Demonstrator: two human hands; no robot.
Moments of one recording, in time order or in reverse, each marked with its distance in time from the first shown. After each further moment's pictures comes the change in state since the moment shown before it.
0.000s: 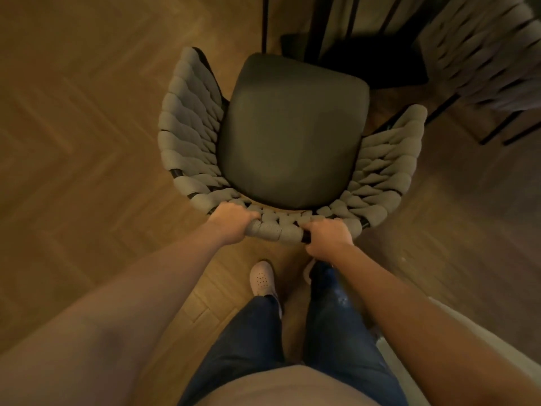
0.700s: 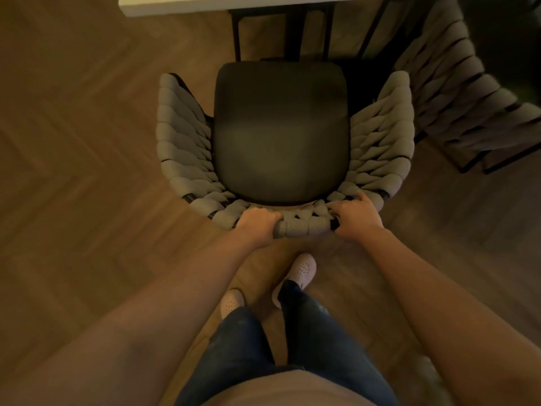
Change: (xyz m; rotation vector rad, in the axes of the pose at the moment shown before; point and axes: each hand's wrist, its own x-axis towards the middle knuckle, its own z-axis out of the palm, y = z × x) left_hand 0.165 0.090 -0.140 -0.238 0.022 -0.073; right_hand 0.067 0.225 -0.112 -0.172 0.113 -0.016
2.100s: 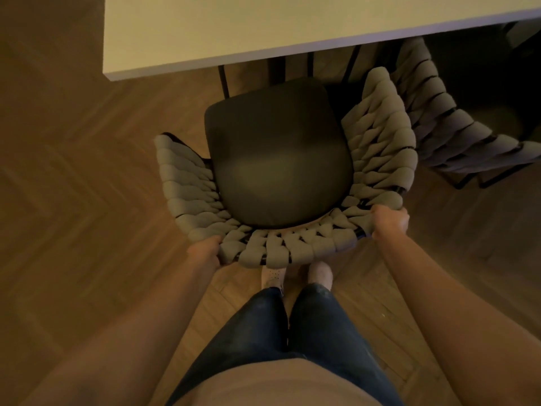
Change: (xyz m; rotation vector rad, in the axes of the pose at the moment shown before) left_hand 0.036 -0.063 -0.012 -1.902 0.225 -1.223; right_hand 0.031 0.092 -0.044 1.619 0.388 1.220
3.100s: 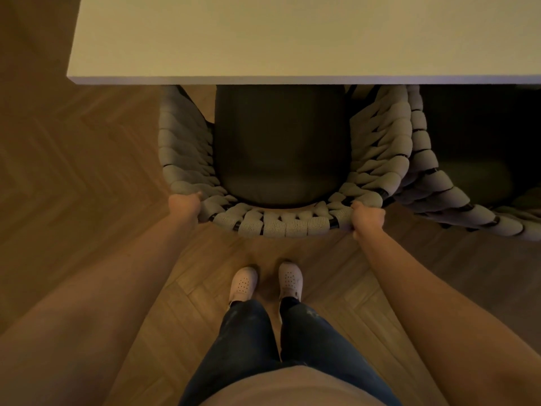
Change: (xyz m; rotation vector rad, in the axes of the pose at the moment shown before) left_hand -0.016 0.122 0.121 0.064 0.143 0.265; right_hand 0.103 -0.107 0.032 -0.097 -0.127 -0.006
